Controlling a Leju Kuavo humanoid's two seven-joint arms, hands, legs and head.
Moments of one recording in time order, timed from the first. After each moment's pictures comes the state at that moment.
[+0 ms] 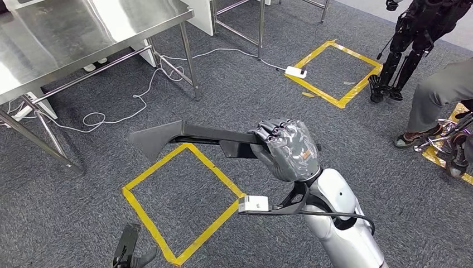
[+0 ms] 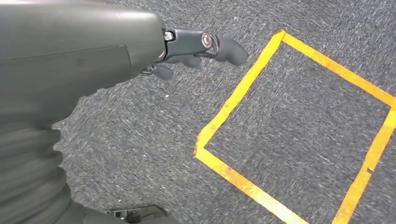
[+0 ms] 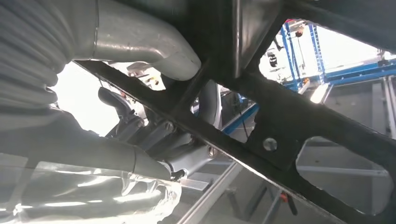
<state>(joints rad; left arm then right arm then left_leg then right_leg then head) -0.14 -0.15 0.38 -0.24 -0.60 0.22 -0.30 -0.32 -0.12 0.49 -1.37 1.13 -0.25 -0.36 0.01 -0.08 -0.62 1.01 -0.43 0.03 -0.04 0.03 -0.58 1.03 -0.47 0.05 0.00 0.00</state>
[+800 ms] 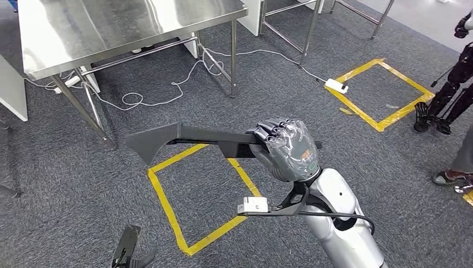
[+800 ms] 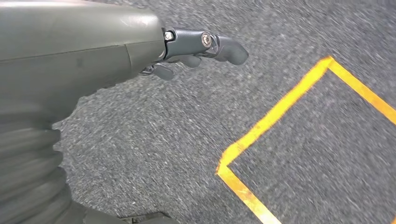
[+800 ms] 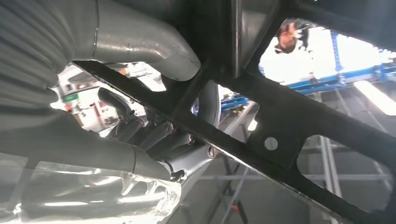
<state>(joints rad) -0.13 -0.15 0.39 -0.24 -0.61 0.22 -0.30 -0.33 -0.12 0.50 -1.38 1.13 -0.24 -0.36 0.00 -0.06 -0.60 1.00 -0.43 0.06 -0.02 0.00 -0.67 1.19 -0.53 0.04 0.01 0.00</state>
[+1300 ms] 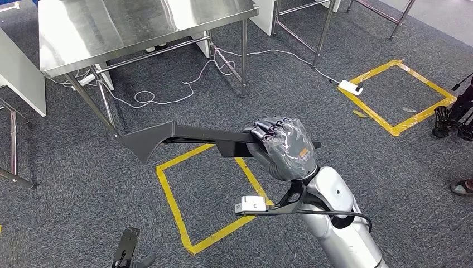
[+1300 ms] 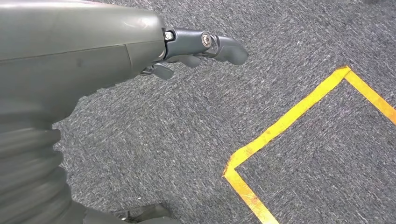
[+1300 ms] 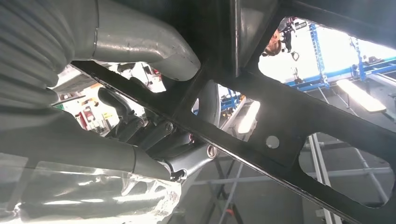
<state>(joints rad) -0.13 -0.15 0.40 -0.24 -0.62 0.22 -0.29 -0.33 -0.12 0.50 -1.38 1.12 -0.24 -0.36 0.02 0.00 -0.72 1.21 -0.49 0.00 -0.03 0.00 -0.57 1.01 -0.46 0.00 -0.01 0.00</state>
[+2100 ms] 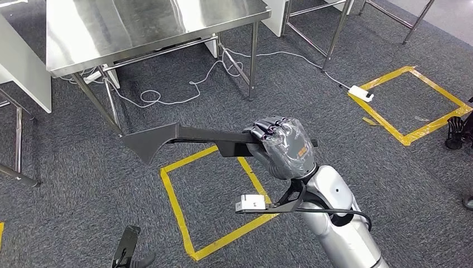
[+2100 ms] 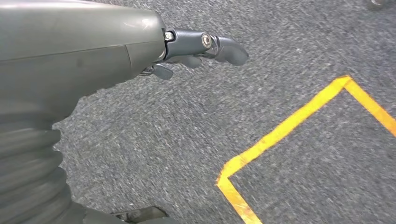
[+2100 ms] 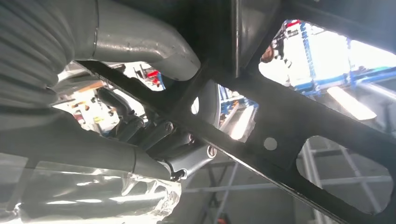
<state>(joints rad) -0.14 -0.15 0.41 -0.24 -0.64 0.22 -0.27 -0.34 -0.12 0.50 -1.35 1.12 -0.25 -0.37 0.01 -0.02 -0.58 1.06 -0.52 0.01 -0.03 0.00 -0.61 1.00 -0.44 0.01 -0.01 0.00</state>
